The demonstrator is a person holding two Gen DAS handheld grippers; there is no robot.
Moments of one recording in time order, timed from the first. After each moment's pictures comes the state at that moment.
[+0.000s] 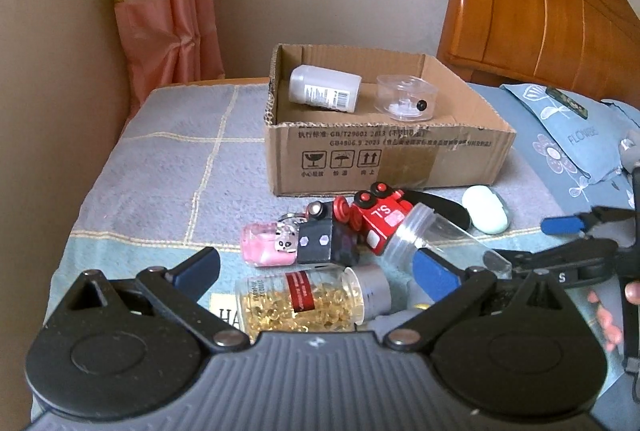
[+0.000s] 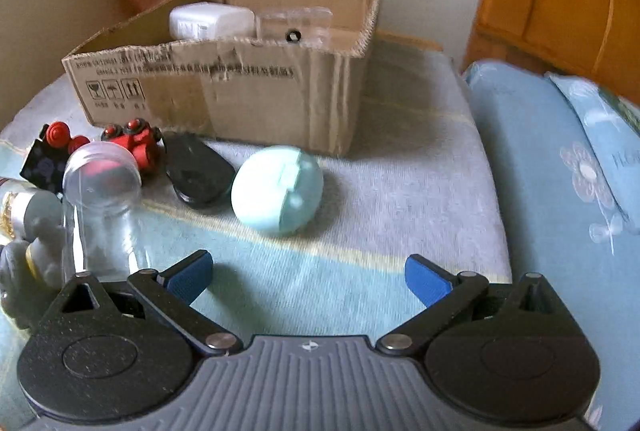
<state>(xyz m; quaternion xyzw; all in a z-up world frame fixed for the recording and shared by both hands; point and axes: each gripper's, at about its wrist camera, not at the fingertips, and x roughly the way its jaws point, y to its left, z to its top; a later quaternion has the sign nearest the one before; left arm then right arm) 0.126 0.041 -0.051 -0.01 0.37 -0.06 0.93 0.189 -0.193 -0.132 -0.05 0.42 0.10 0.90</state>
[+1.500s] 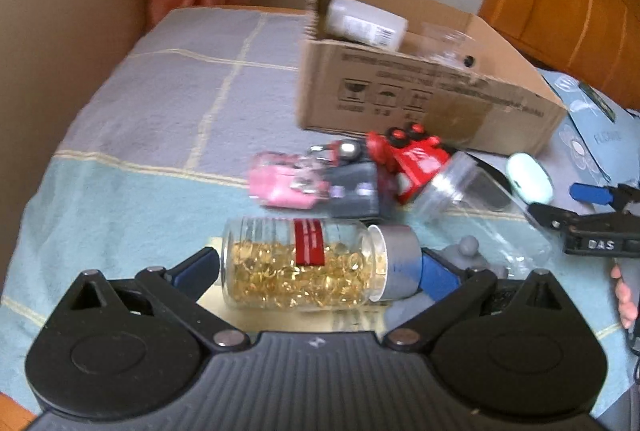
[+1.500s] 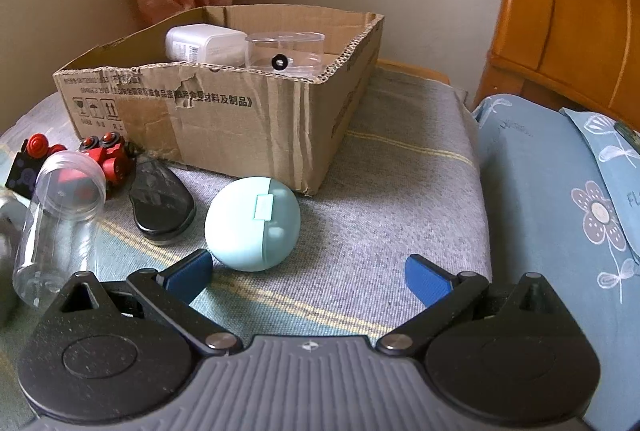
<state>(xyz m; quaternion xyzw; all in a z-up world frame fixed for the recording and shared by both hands) 0.145 0.059 -0.092 -0.07 0.44 -0.02 0.89 0.210 -0.222 -0.138 -0.07 0.38 0.13 0.91</state>
